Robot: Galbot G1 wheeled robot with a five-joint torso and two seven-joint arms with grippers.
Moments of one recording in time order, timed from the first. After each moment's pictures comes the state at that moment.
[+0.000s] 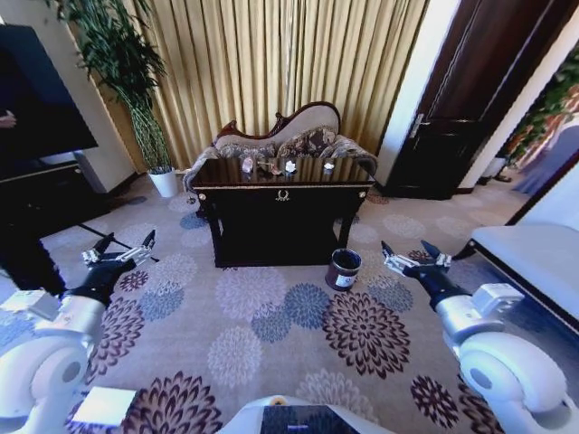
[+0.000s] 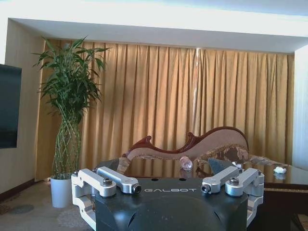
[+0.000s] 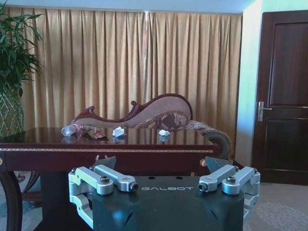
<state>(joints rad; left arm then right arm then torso) 1.59 -1.11 -1.10 -2.40 -0.77 0.35 -0.01 -1.69 1.00 0.93 2.50 0.73 -0.41 0.26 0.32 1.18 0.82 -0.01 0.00</state>
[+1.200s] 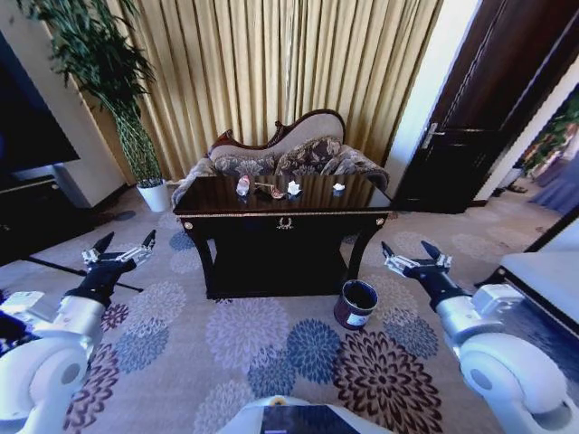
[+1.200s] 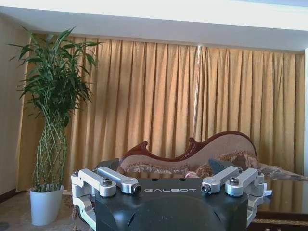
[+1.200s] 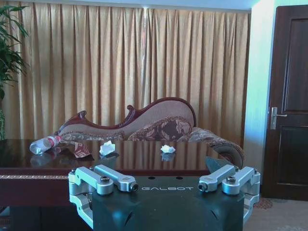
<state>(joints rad) 1.60 -1.11 -1.10 -2.40 -0.77 0.35 -0.01 -1.69 1.00 0.93 2.50 0.73 -0.40 0.26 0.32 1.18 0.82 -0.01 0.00</state>
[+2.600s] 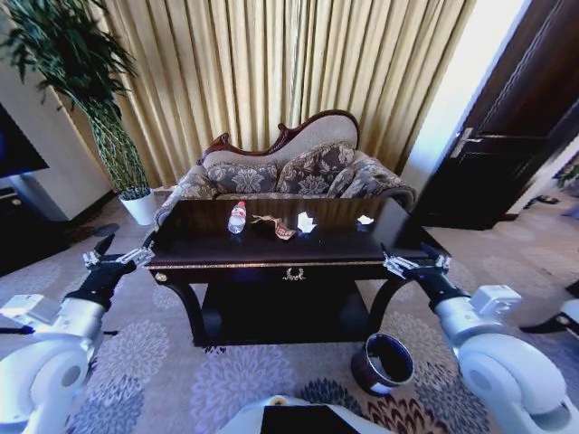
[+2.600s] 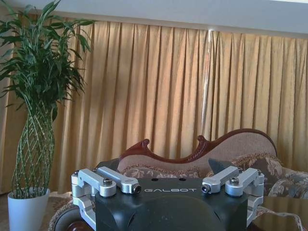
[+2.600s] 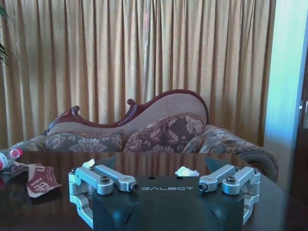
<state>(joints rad) 1.62 -1.14 -1.11 -2.41 -0.77 0.33 0.01 -1.69 1.00 0.91 2.50 0.74 -0.41 0.26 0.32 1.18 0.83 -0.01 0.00</state>
